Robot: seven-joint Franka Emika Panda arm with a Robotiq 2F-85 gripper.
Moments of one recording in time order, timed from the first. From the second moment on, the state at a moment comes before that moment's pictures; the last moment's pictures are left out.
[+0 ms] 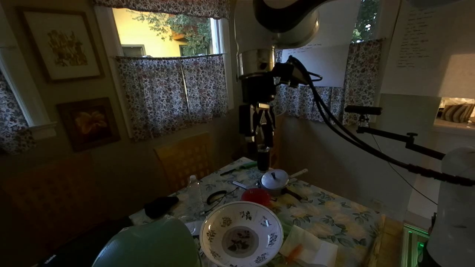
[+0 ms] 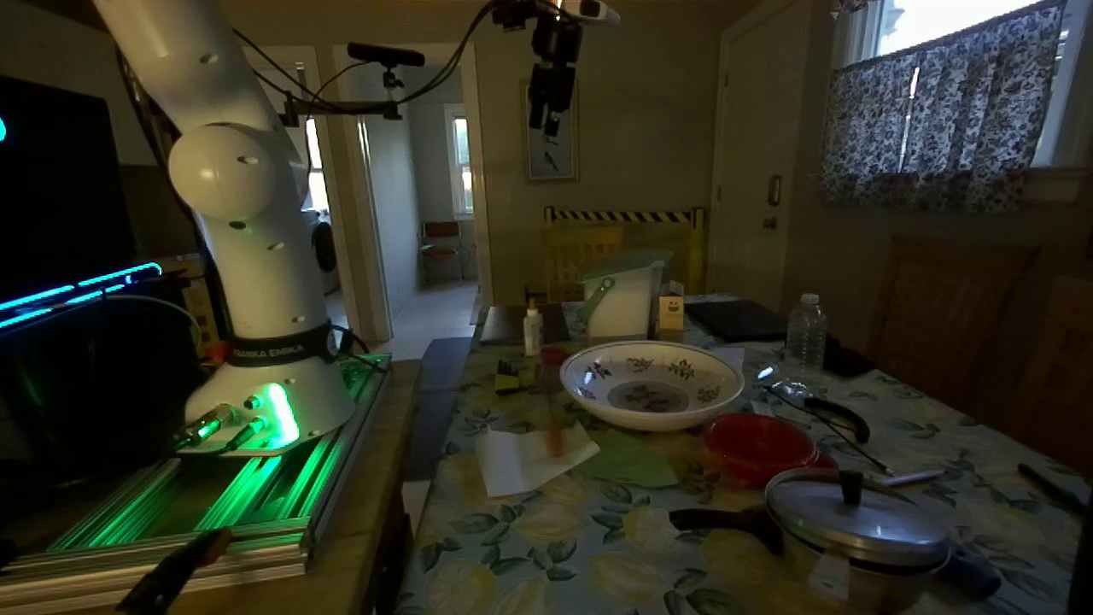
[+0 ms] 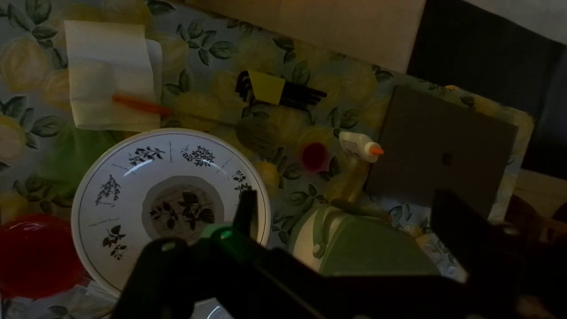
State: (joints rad) arm 0.18 -0.28 0.12 -2.04 0.27 1.63 0.11
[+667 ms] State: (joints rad) arm 0.17 -0.28 0.12 -2.04 0.27 1.65 0.11
